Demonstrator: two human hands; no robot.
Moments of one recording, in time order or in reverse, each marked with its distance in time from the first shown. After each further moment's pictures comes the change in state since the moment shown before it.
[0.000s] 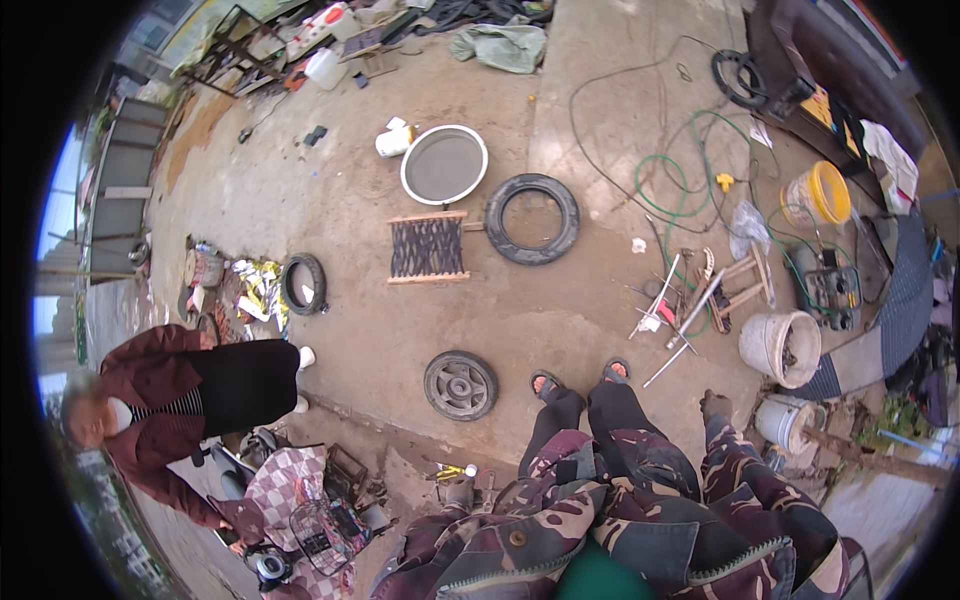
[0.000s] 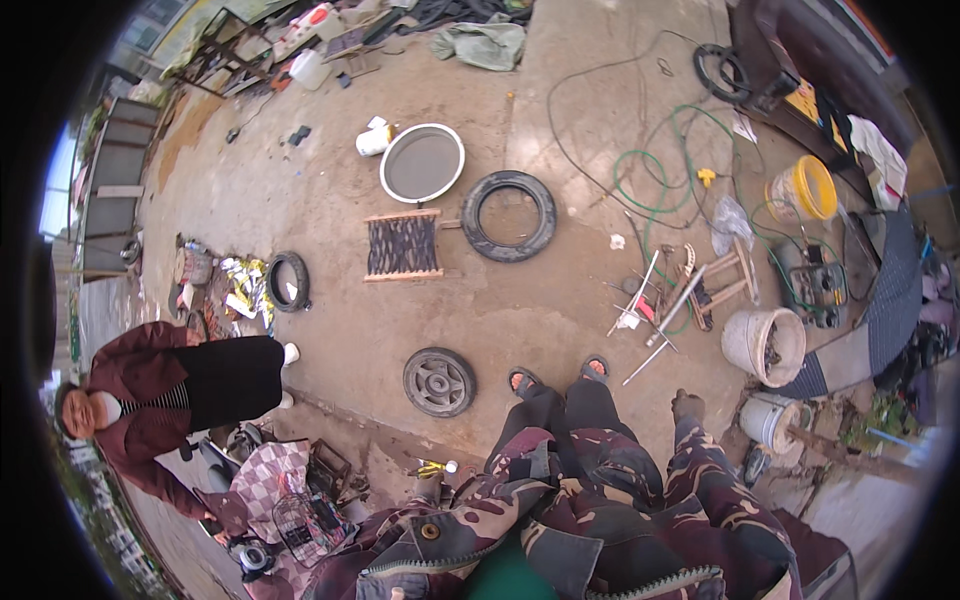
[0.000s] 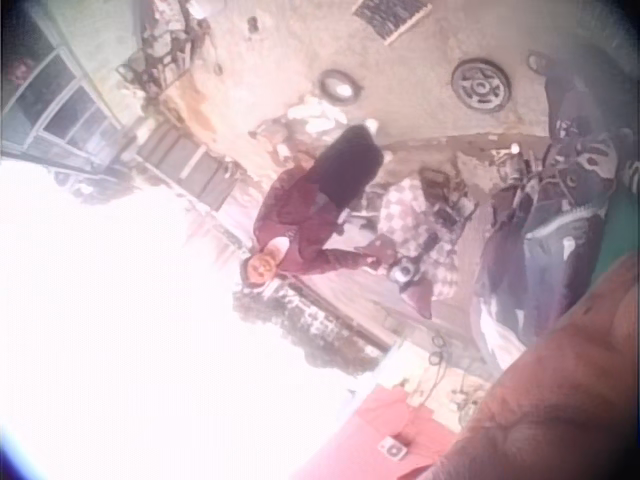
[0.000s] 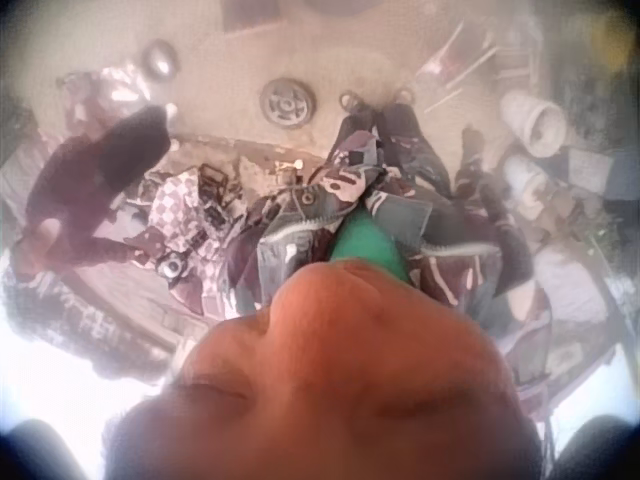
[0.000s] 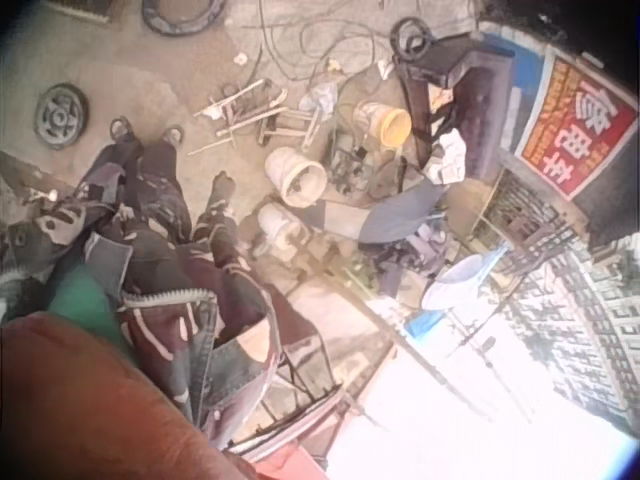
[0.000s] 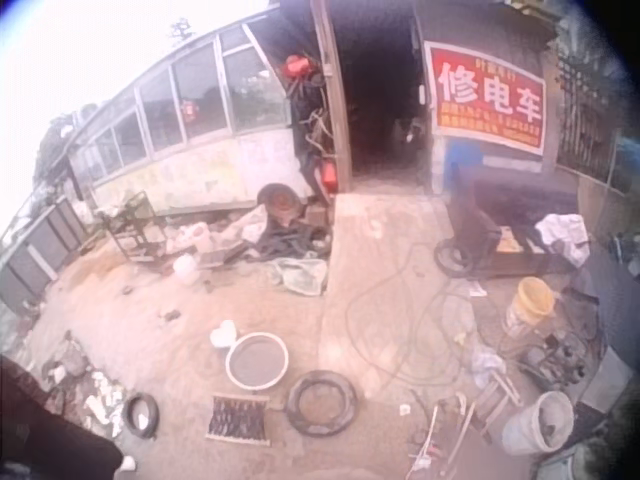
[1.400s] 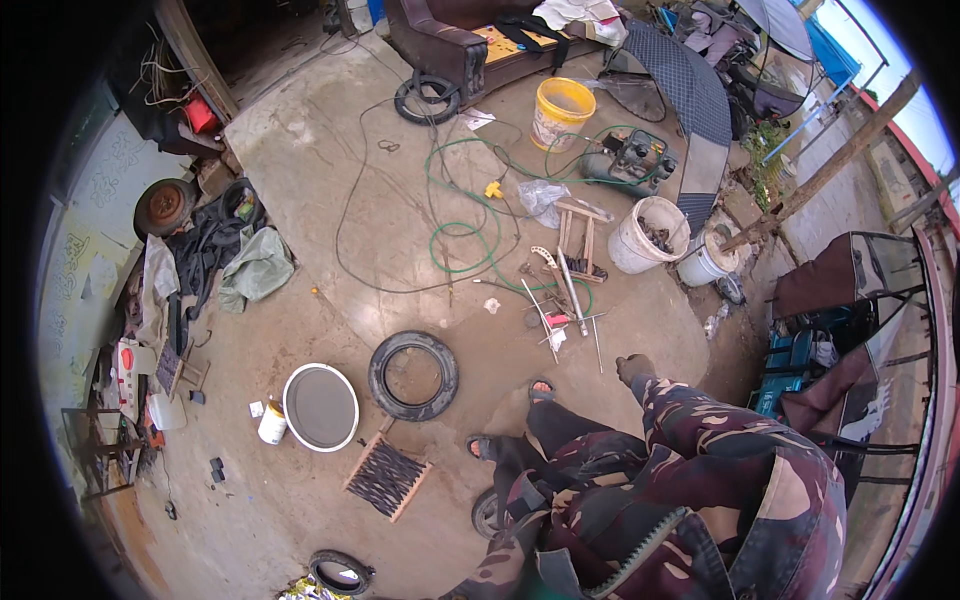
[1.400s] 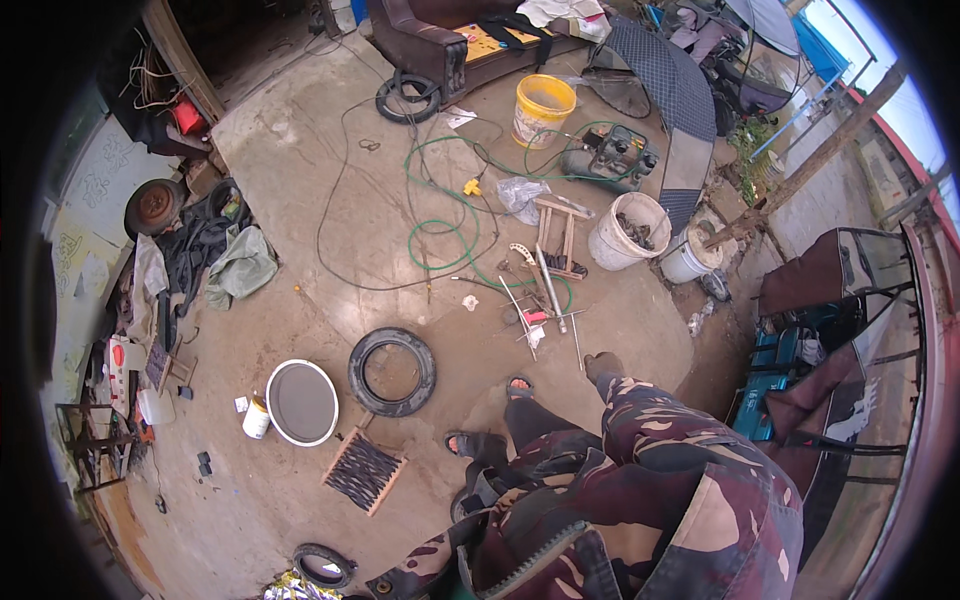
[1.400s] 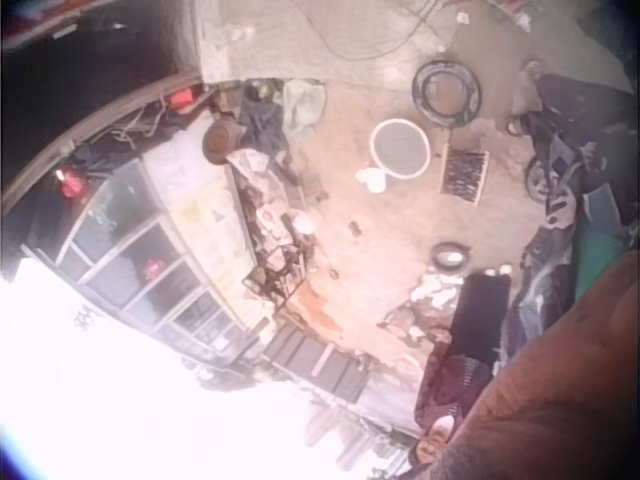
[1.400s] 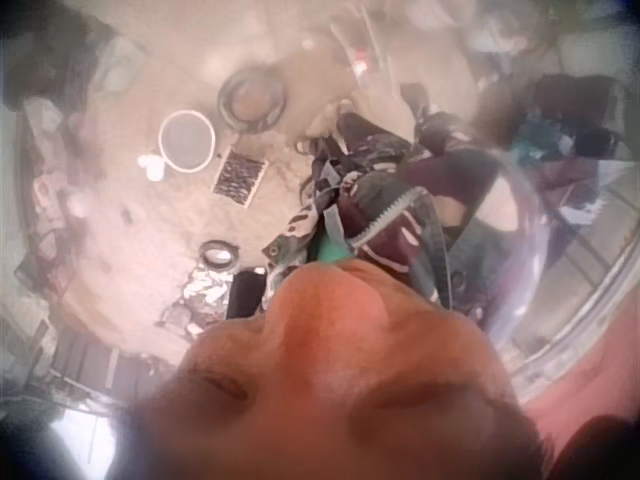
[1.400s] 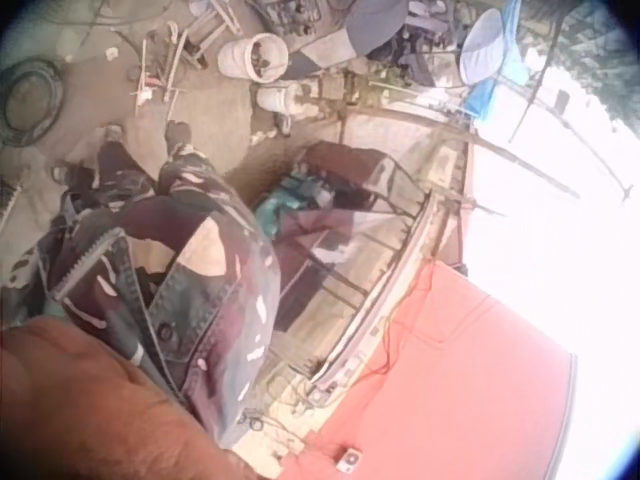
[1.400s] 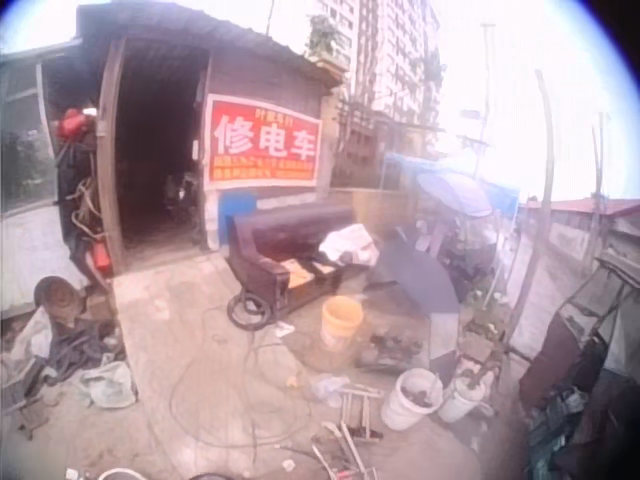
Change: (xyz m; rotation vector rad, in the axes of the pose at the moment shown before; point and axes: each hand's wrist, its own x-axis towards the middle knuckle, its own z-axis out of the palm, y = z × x) left_hand 0.065 0.397 -0.022 0.659 -0.079 0.236; right_hand -0.098 -0.134 0.073 -0.060 0.277 0.270
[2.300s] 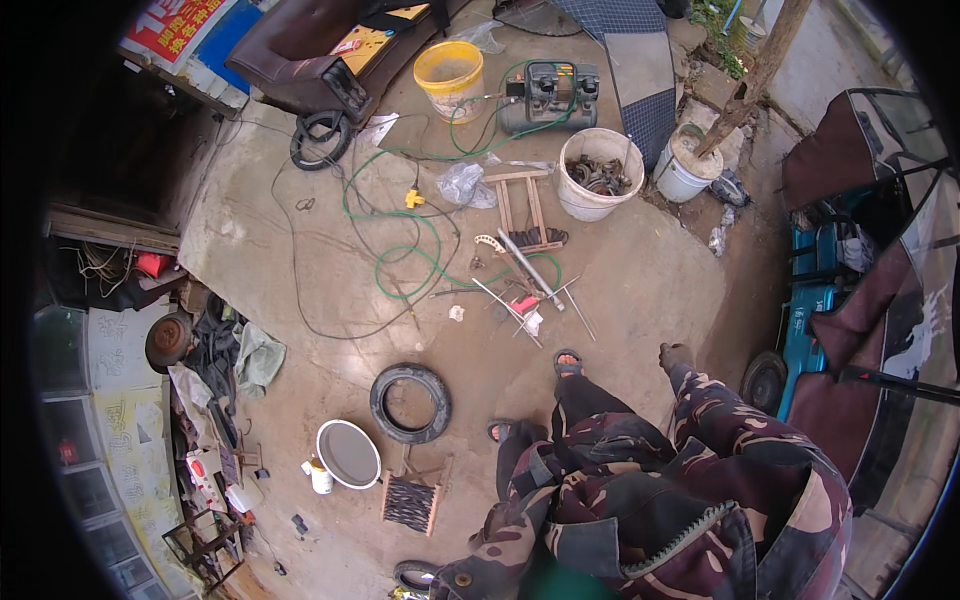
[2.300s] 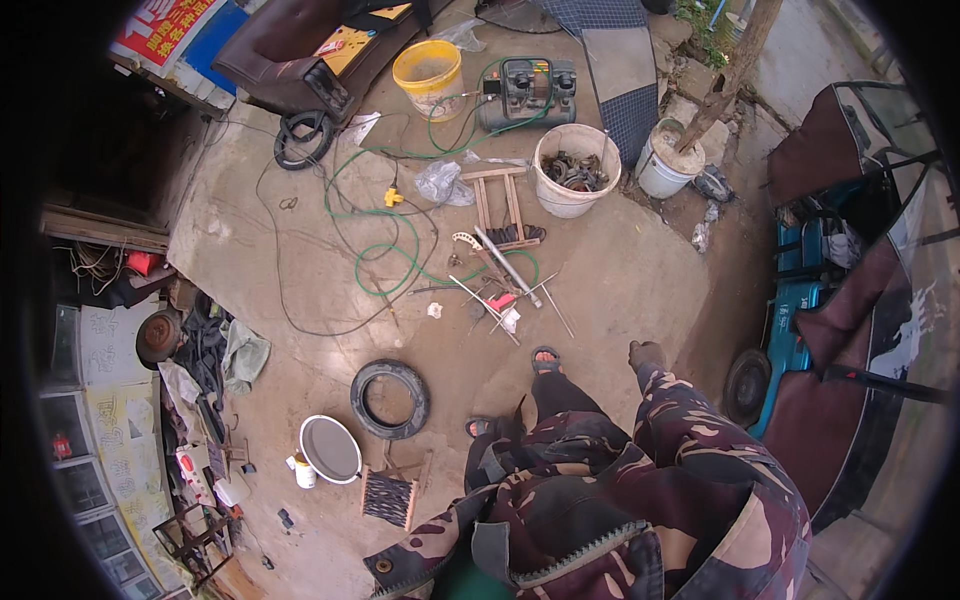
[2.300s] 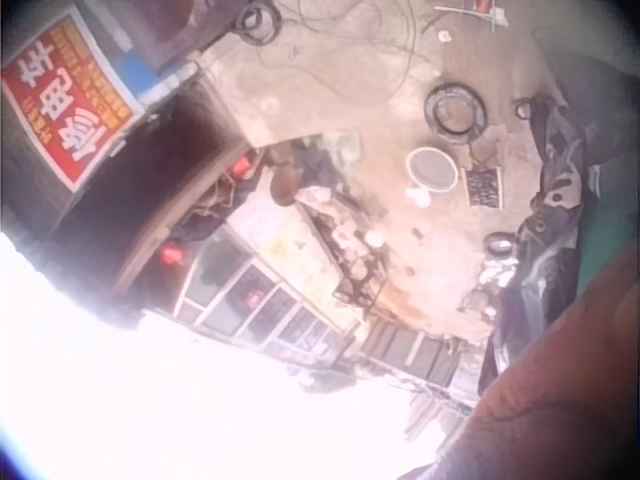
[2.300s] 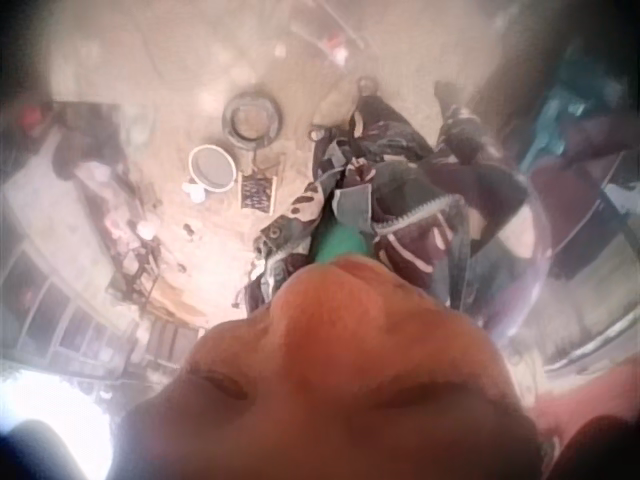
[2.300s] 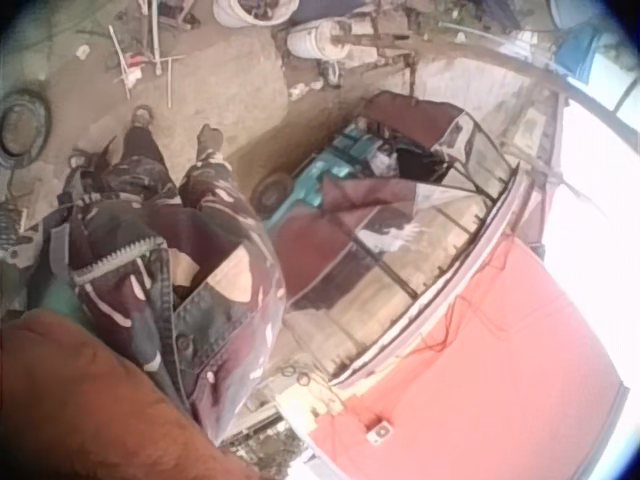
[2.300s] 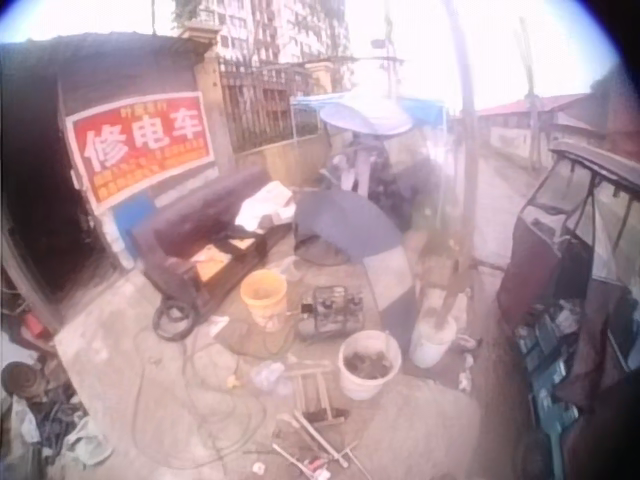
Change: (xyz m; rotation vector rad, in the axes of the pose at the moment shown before) left_hand -0.069 0.086 0.072 0.627 0.279 0.236; right_hand 0.157 0.294 -0.042 0.654 0.011 0.475
